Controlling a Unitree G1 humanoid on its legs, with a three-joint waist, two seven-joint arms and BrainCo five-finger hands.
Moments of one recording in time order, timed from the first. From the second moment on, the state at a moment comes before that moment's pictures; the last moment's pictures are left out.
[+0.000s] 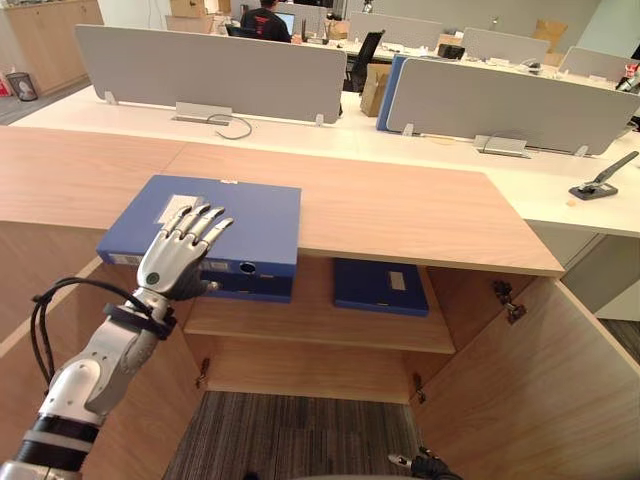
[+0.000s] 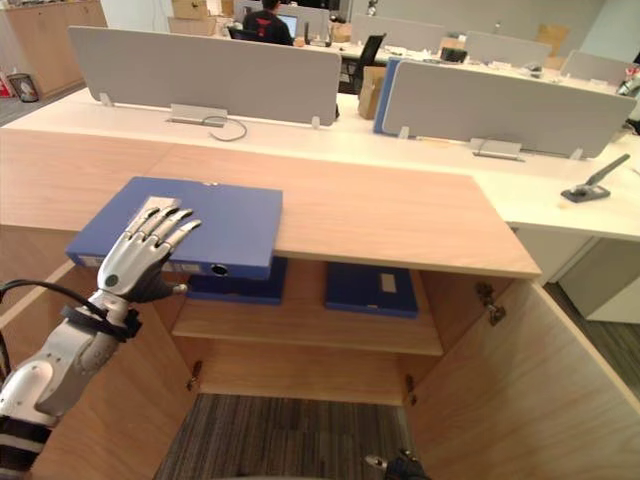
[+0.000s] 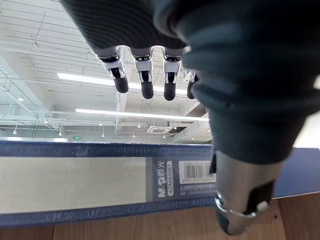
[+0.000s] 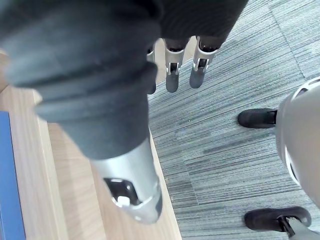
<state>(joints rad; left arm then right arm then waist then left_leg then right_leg) -0.07 0.78 -0.06 -0.03 0.90 -0.25 0.32 0.02 -0.04 -0.22 1.17 0.13 0.00 -0.07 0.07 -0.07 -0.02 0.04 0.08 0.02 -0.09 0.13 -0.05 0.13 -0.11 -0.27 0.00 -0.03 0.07</state>
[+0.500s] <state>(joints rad) -0.16 0.78 -0.14 0.12 0.95 -0.22 0.32 0.01 -0.06 -0.29 1.17 0.13 0.01 -0.07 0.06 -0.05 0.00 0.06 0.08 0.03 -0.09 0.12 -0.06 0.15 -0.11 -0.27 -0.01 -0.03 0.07</state>
